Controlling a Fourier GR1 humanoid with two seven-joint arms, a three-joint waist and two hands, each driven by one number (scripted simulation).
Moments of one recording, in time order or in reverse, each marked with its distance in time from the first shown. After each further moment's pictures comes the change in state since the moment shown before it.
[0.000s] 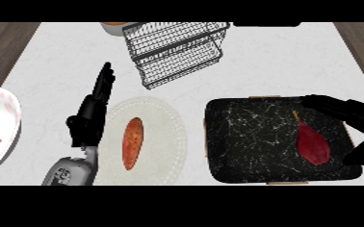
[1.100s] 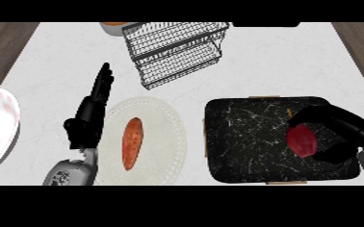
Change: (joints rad) left arm 0.019 -0.034 0.033 -0.029 -0.042 -0.037 0.008; right arm -0.003 0.127 -0.013 0.070 0.022 -0.049 -0.002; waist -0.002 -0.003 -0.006
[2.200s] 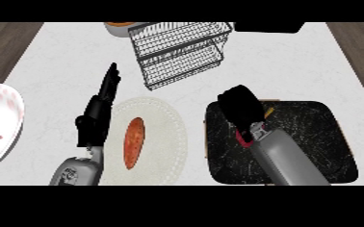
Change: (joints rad) left arm -0.019 -0.024 -0.011 0.035 -0.021 -0.006 0.001; right arm -0.174 0.445 0.309 -0.320 0.613 0.081 1.006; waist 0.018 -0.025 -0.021
